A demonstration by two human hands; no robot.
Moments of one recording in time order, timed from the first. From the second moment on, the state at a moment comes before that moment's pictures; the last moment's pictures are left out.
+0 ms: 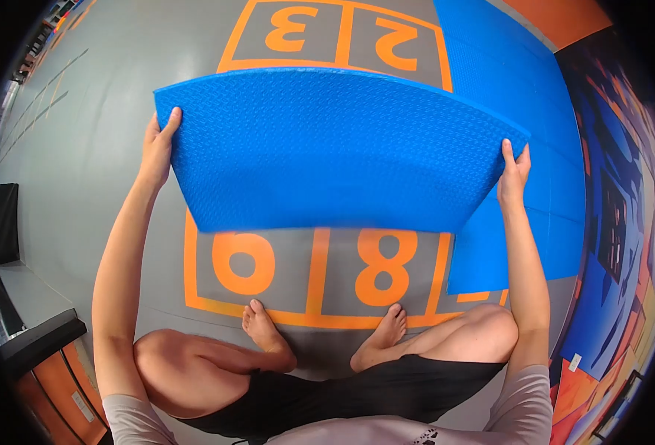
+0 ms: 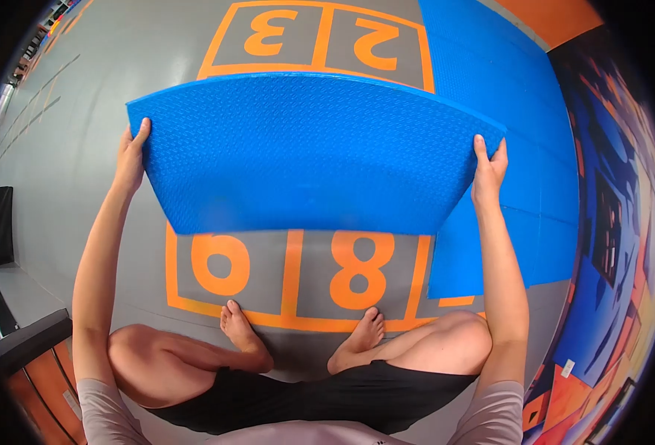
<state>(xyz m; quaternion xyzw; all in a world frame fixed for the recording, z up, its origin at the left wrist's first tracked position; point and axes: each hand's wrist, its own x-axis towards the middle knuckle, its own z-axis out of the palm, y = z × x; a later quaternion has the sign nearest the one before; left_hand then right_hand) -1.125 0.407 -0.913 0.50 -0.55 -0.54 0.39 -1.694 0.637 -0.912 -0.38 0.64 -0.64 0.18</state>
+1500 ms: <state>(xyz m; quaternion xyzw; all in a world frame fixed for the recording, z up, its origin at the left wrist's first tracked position) -1.140 0.423 -1.000 0.52 -0.61 -0.46 0.38 -1.738 0.630 -1.015 -0.39 0.76 -0.48 0.19</state>
